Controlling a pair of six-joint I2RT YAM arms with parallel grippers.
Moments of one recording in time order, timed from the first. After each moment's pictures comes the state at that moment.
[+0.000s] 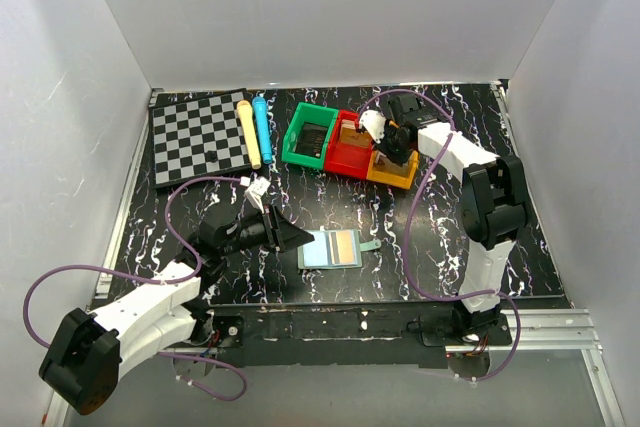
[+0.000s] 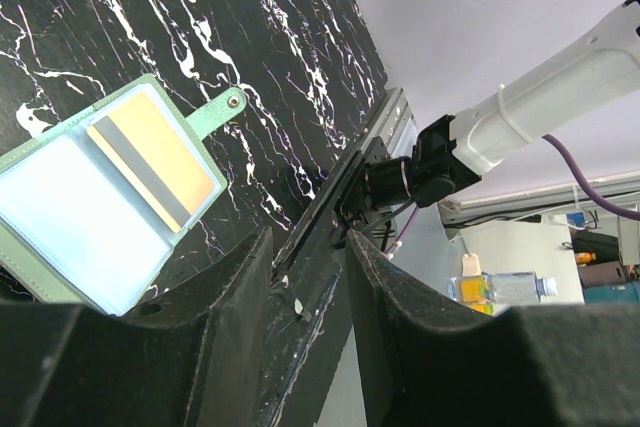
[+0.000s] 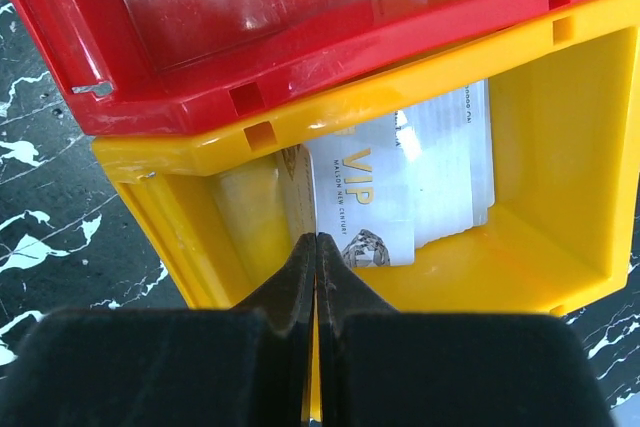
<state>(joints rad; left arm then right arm) -0.58 0.89 0.30 0.38 0.58 -0.85 0.35 1.93 1.47 -0.59 -0.13 -0.72</state>
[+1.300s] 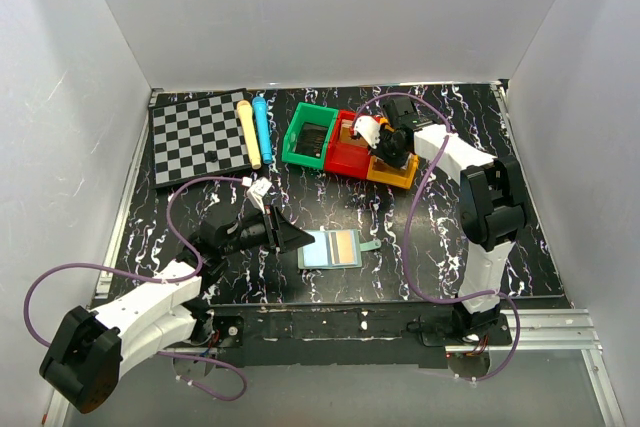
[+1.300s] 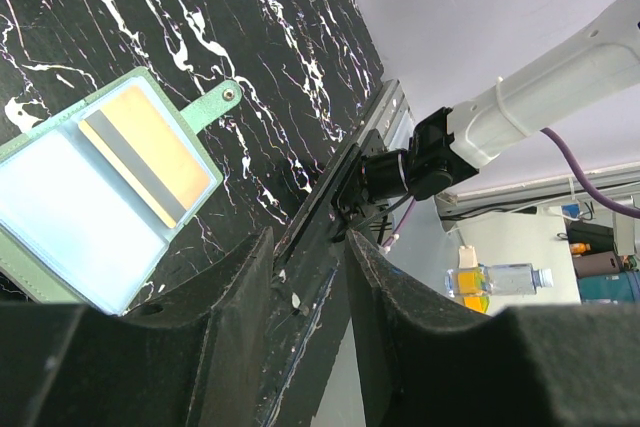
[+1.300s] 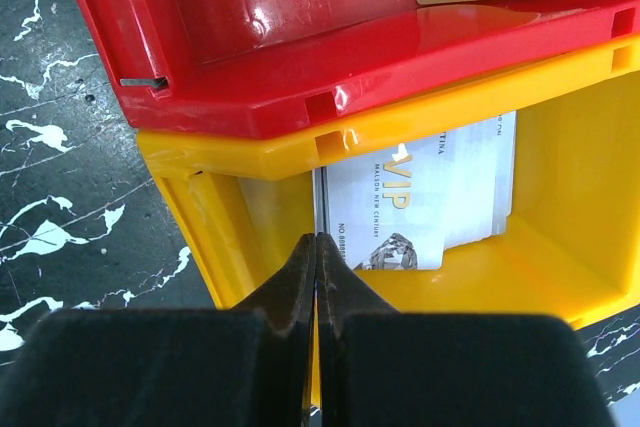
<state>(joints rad) -0.58 0.90 0.30 0.39 0.61 -0.85 0.38 1.92 1.46 -0.61 -0.12 -0.78</state>
